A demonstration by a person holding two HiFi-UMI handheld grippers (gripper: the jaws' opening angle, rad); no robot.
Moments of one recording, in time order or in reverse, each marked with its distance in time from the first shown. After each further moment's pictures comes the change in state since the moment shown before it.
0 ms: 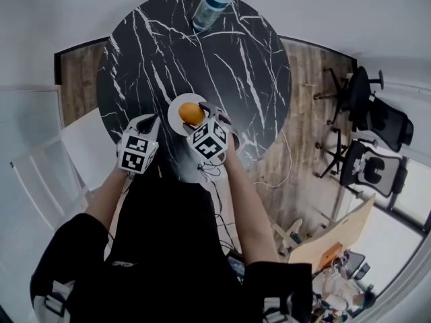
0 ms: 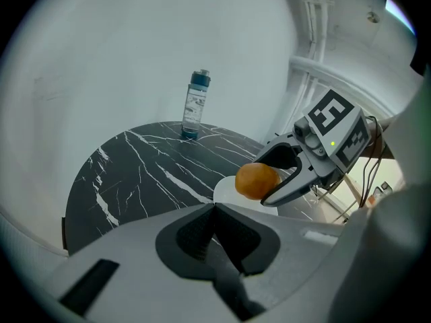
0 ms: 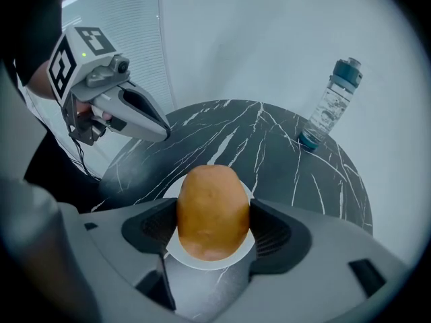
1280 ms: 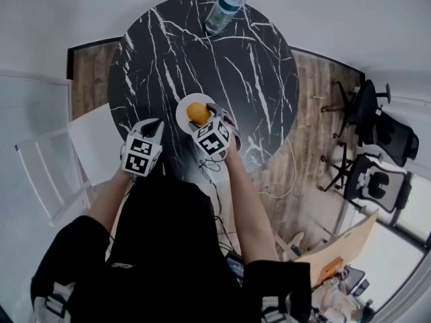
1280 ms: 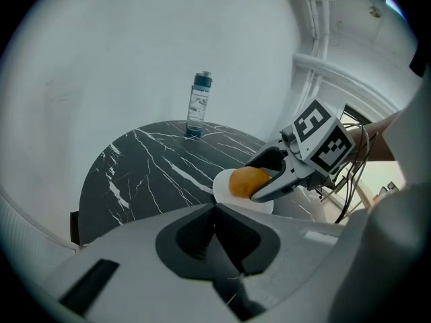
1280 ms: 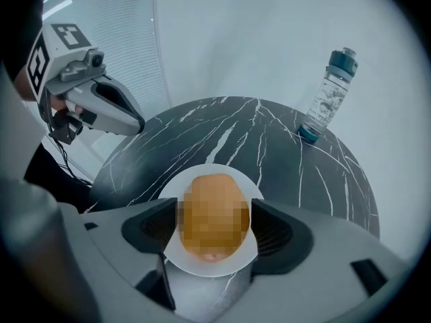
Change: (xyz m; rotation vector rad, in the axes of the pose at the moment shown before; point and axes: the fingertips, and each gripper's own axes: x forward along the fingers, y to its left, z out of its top) left arm -0.022 -0.008 -0.021 -0.013 0.010 0.052; right arm 0.019 0.003 -0.011 0.045 -0.020 -0.019
